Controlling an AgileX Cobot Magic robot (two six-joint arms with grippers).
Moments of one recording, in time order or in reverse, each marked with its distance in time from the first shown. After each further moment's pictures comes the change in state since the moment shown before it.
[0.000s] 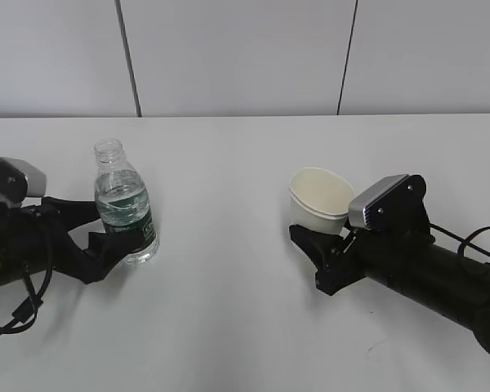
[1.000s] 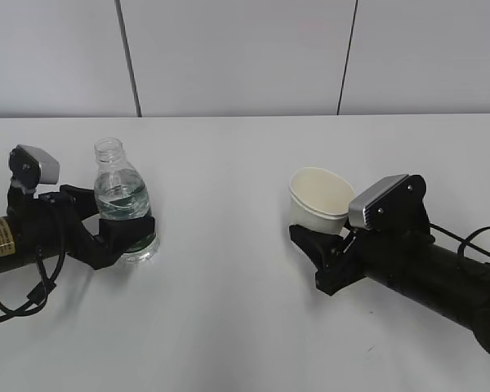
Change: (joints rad) left arm 0.000 0.050 -0.113 0.087 0.001 -0.065; right arm 0.000 0.000 0.000 0.000 0.000 0.000
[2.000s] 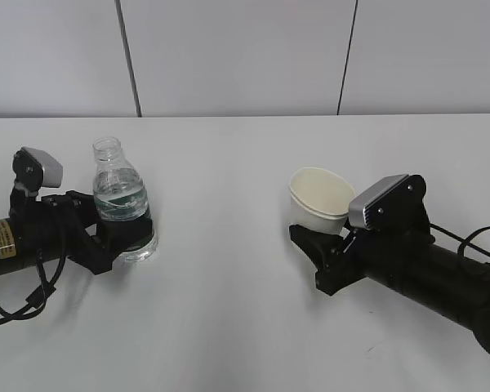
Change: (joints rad) left arm 0.000 0.000 0.000 0.029 0.014 -0.007; right arm 0.000 0.000 0.000 0.000 0.000 0.000
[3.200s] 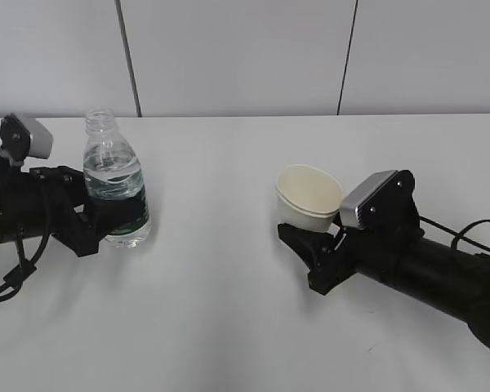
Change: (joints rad) left arm 0.000 -0.207 0.000 0.153 0.143 -0.152; right arm 0.000 0.000 -0.036 -0.086 0.002 0.000
